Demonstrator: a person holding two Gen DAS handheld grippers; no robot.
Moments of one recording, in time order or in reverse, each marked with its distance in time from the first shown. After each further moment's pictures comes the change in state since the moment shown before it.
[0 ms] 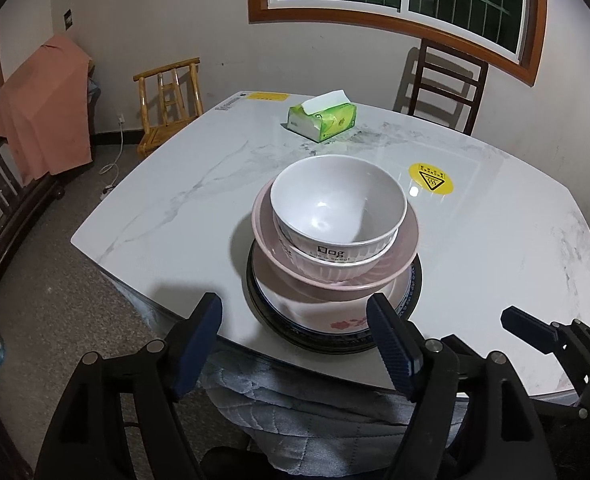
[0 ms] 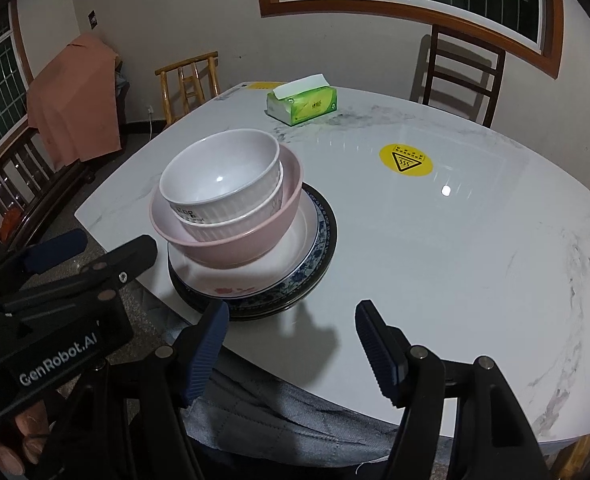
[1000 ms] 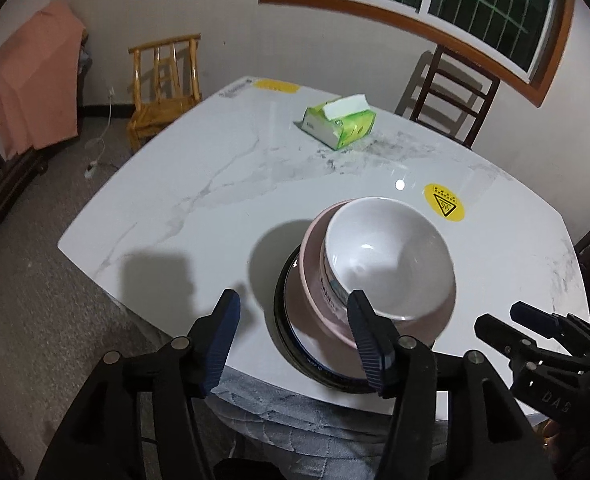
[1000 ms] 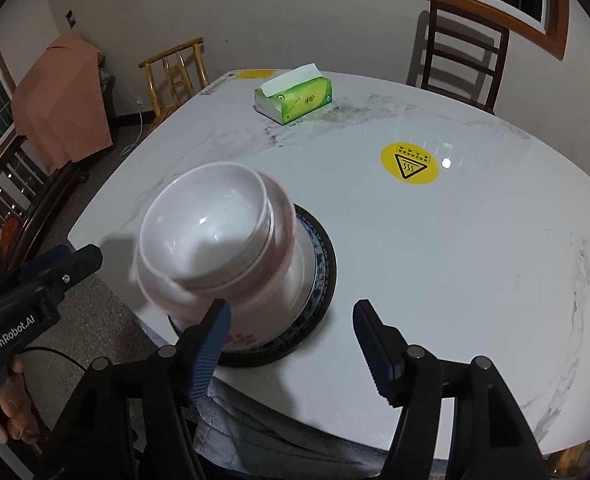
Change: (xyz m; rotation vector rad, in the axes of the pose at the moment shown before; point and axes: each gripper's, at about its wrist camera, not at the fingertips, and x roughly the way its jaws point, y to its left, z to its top) left arm 0.018 0.055 0.049 -0.063 0.067 -0.074; right arm 0.022 -0.008 0.061 0.055 0.103 0.009
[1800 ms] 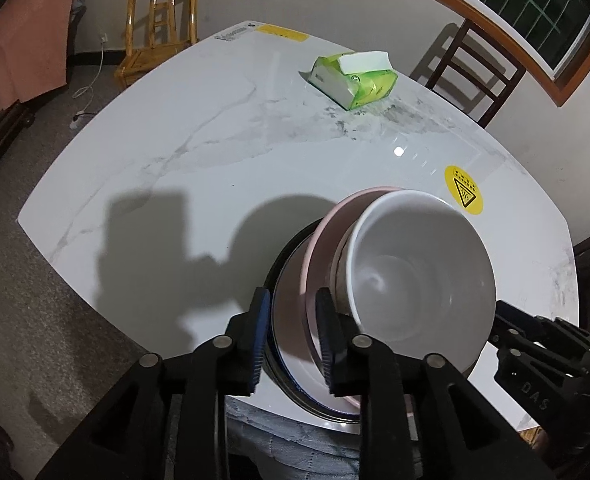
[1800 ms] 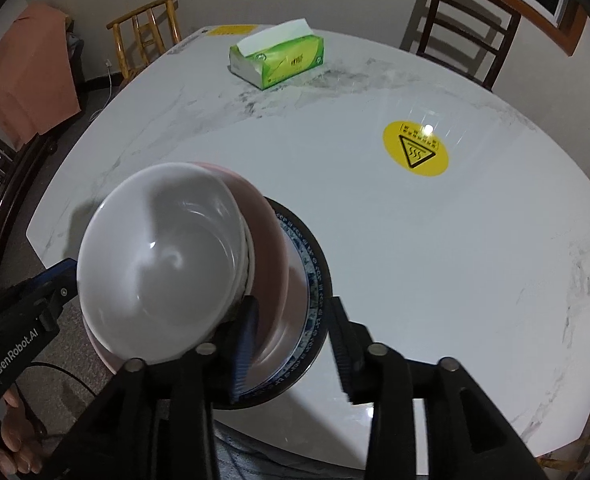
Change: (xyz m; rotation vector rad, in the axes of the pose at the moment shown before) left arm 0.074 0.012 0.029 -0.097 0.202 -0.050; right arm 0.063 0.010 0.052 -0.005 0.181 -0.103
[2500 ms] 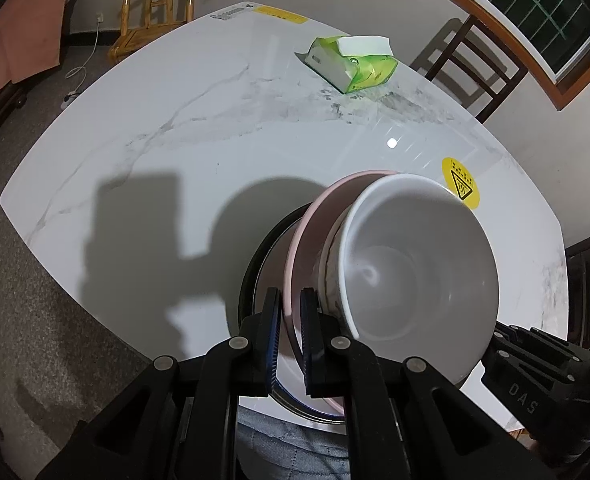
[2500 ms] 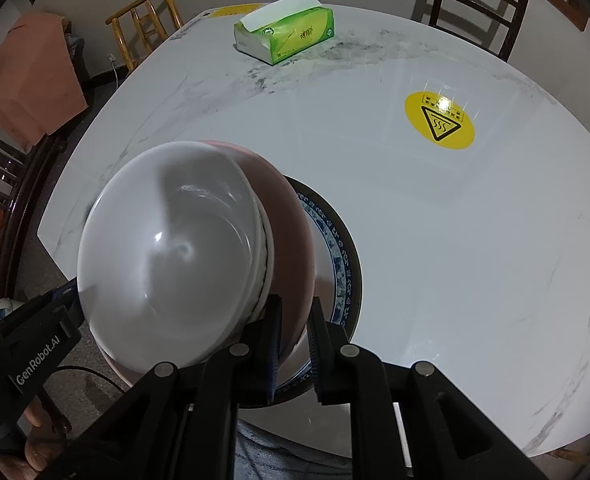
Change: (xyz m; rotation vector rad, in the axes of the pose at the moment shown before) left arm 0.018 0.000 -0.004 -0.036 0.055 -0.049; right arm 0.020 0.005 -0.001 0.041 0.083 0.071
